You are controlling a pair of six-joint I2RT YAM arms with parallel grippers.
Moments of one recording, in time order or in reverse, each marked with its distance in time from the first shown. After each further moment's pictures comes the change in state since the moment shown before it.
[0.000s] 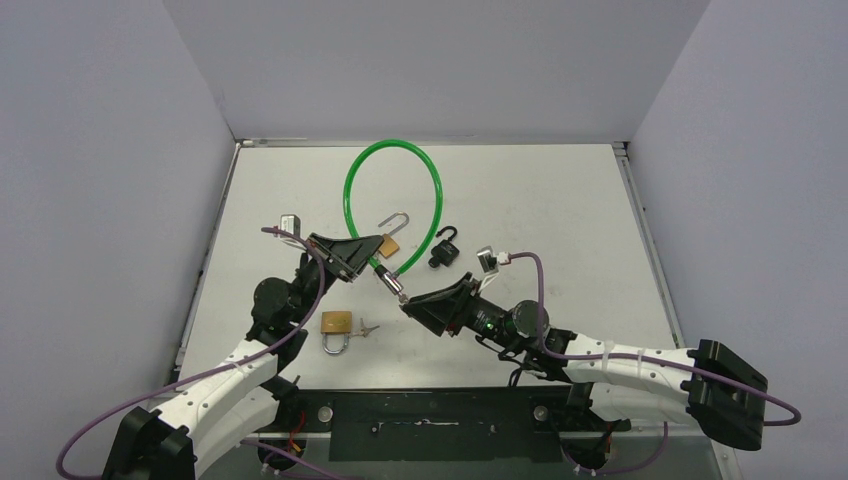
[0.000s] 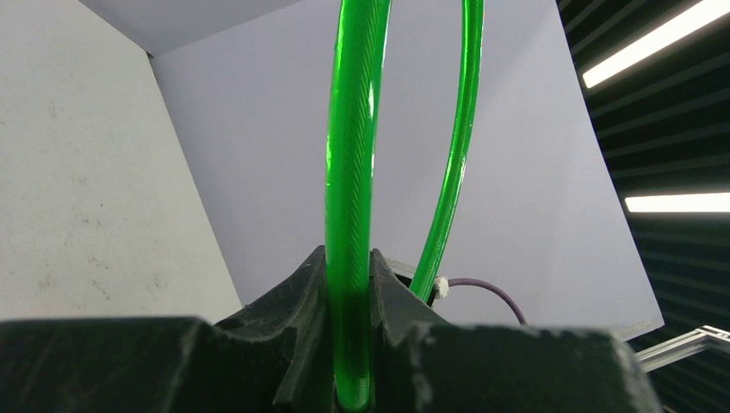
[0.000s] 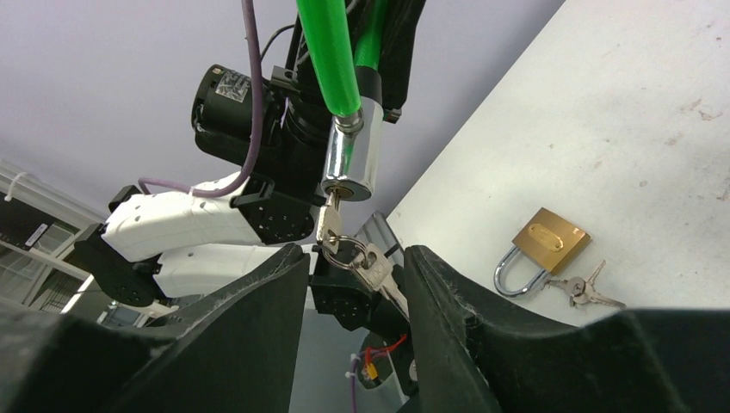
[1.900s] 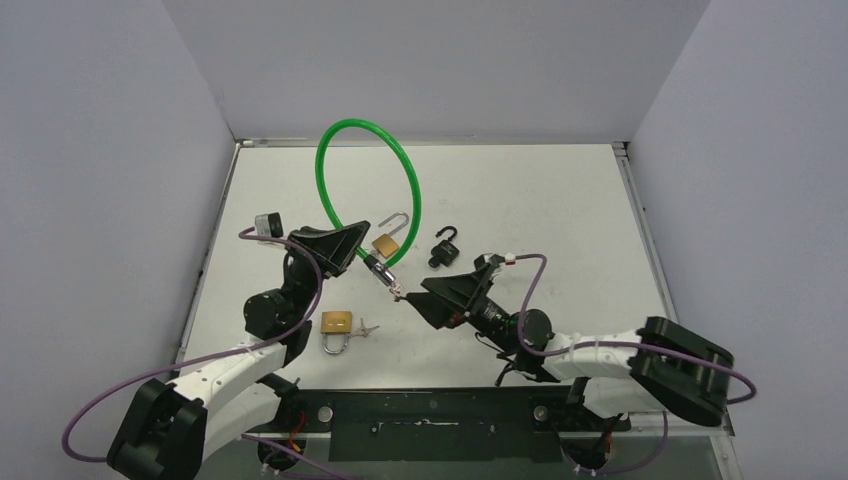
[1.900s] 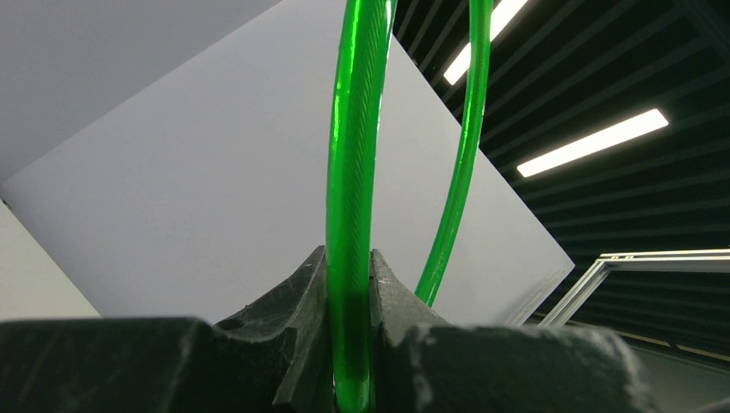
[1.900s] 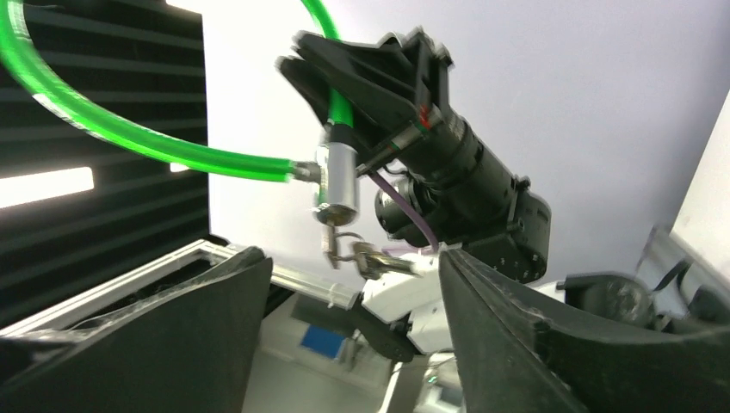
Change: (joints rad) left arm 0.000 0.151 -0.008 0.556 -0.032 -0.008; right arm -0.033 0.303 -0.083 0.619 0.047 0.792
